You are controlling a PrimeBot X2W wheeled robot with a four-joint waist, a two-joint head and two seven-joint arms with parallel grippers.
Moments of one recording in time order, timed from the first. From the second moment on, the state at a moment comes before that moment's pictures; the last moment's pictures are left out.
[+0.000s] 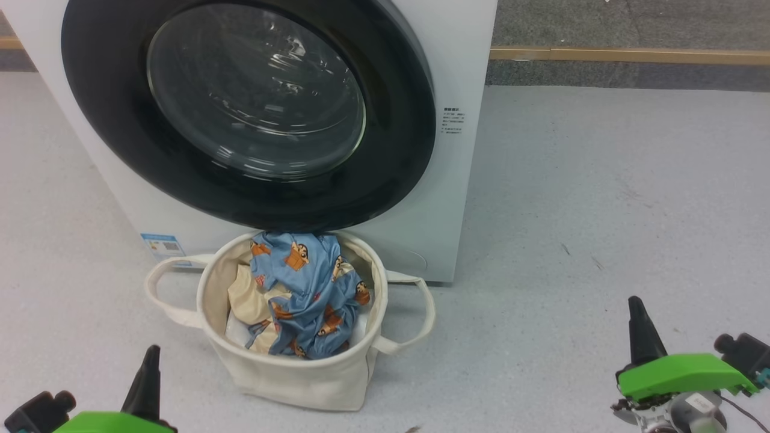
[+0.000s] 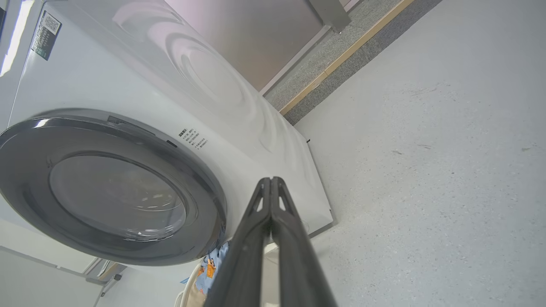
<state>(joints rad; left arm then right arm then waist) -0.09 0.27 -0.09 0.40 -1.02 -0.12 -0.10 -0.15 -0.04 -0.09 0.42 0.76 0.13 -0.10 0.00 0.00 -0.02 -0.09</state>
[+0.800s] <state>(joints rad) -0.09 0.19 -0.04 0.36 -1.22 -0.12 -0.03 -0.13 -0.04 -0.11 0.37 1.04 0.13 -0.03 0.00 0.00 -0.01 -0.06</state>
